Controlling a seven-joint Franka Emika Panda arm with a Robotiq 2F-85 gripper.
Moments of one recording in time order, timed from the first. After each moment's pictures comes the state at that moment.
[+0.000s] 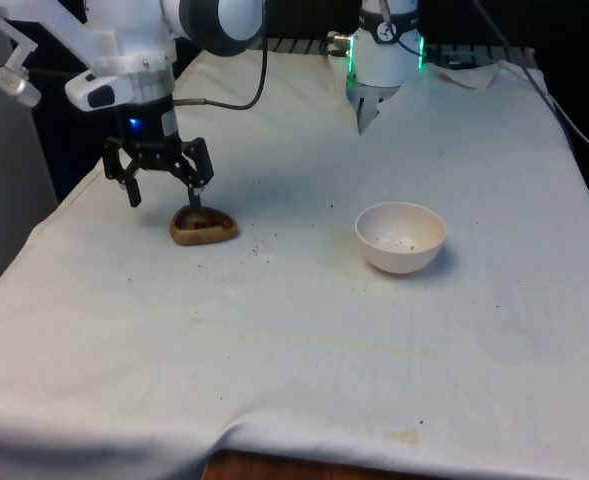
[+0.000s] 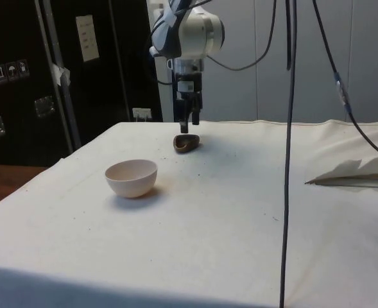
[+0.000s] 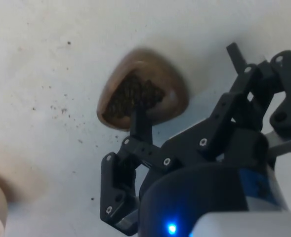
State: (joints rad) arm -0.06 0.72 -0.45 -1.75 0.52 2.39 -0.74
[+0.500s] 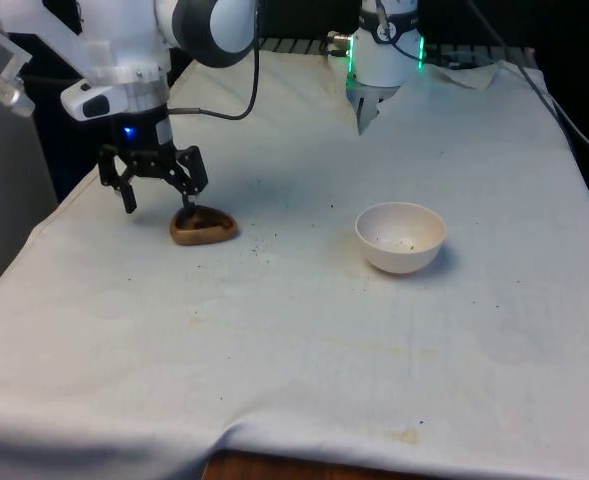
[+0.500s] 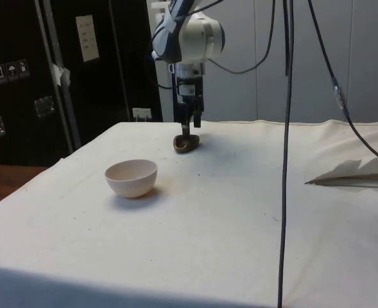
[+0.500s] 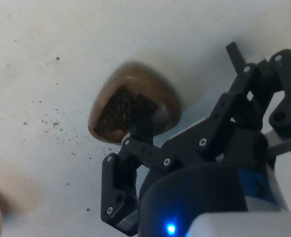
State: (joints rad) arm -0.07 0.76 -0.46 -1.73 0.53 2.39 -0.75
